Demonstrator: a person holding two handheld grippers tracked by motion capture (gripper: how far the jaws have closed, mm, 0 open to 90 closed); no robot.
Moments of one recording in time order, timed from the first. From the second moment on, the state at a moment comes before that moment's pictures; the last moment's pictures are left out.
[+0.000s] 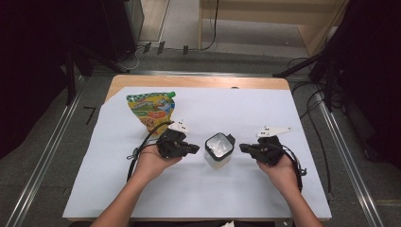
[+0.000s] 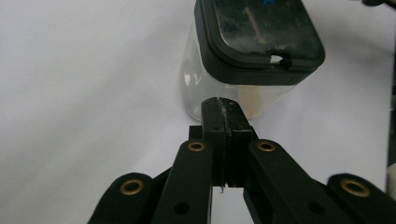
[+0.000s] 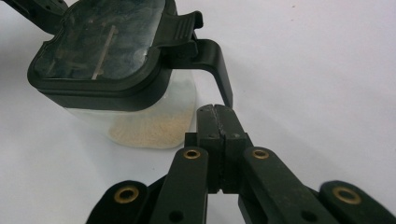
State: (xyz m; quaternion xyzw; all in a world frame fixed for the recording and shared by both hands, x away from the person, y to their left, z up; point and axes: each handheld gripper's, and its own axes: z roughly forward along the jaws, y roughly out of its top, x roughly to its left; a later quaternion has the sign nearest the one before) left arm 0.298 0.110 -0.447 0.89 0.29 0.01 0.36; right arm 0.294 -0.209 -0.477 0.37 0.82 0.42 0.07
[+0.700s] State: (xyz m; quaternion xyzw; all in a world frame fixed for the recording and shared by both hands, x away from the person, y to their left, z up) left arm 0.295 0.091 -0.456 0.89 0.28 -0.01 0.37; right arm 0.293 -0.187 -0.481 0.37 0.83 0.42 0.06
